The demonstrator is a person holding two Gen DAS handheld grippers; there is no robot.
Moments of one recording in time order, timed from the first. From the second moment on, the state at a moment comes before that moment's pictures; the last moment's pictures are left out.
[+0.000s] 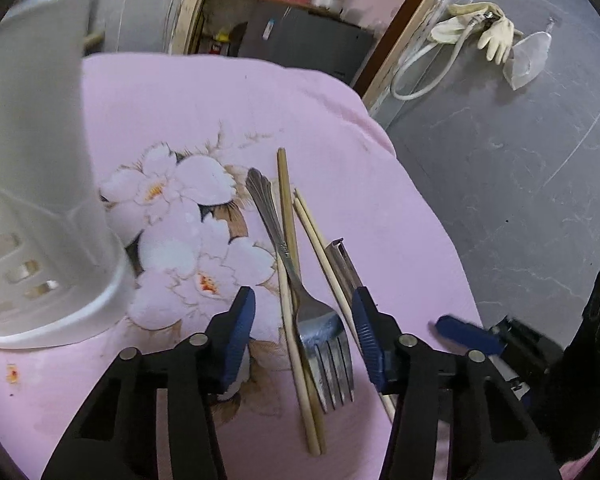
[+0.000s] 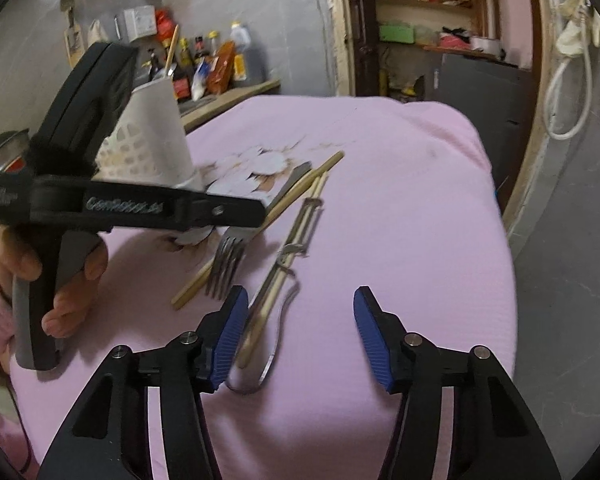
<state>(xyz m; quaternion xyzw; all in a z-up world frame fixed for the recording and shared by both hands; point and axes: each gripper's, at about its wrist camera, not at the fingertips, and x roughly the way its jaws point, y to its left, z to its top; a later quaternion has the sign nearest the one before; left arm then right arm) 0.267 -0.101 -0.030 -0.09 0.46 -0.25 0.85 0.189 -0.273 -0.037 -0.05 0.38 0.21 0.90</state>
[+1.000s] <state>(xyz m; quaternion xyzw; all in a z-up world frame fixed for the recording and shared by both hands) 0.268 -0.064 -0.030 -0.15 0.47 -0.25 0.83 0.220 -0.292 -0.036 -0.03 0.40 0.14 0.90</state>
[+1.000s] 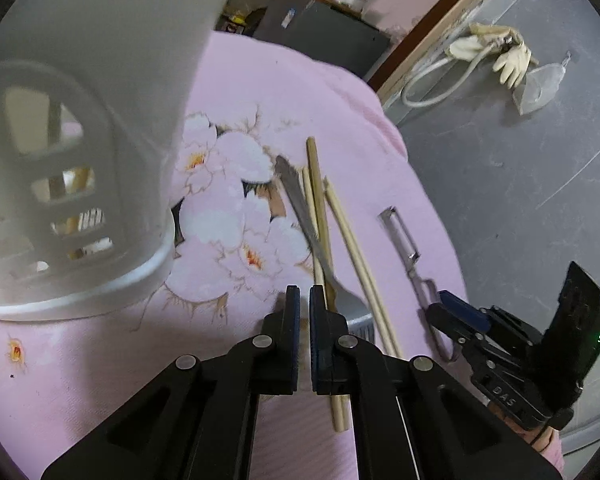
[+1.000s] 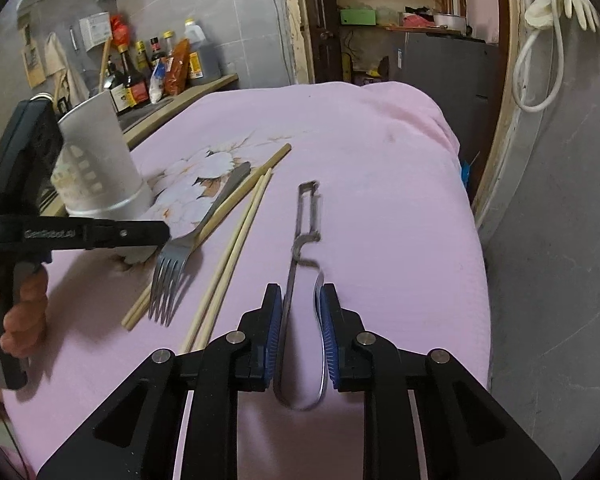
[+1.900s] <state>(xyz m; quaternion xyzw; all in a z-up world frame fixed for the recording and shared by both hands) 0.302 -0.109 -0.031 -0.12 0.51 -0.22 0.82 0.271 -0.288 -0.041 -0.04 0.41 0.16 0.90</state>
